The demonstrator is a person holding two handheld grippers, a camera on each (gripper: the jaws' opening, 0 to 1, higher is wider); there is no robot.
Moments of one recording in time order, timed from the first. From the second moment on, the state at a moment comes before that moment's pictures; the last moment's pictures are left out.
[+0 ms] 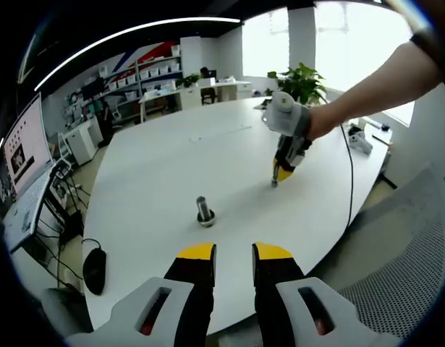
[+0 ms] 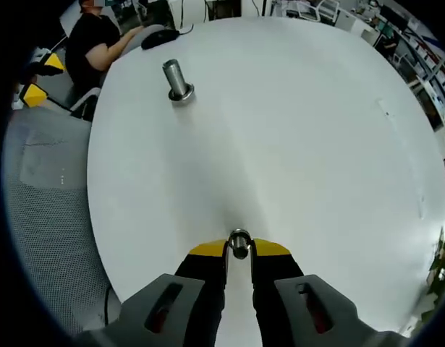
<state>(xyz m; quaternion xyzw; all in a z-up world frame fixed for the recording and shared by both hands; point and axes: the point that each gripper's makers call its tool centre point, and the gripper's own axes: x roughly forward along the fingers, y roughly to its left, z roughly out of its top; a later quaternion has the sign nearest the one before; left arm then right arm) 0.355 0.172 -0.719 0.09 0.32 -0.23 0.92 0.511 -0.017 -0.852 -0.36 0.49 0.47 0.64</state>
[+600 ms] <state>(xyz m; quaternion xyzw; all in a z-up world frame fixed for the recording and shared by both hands) 0.355 0.172 -0.723 0.09 0.33 -0.23 0.91 0.515 -0.015 -0.838 -0.32 0.48 0.46 0.68</state>
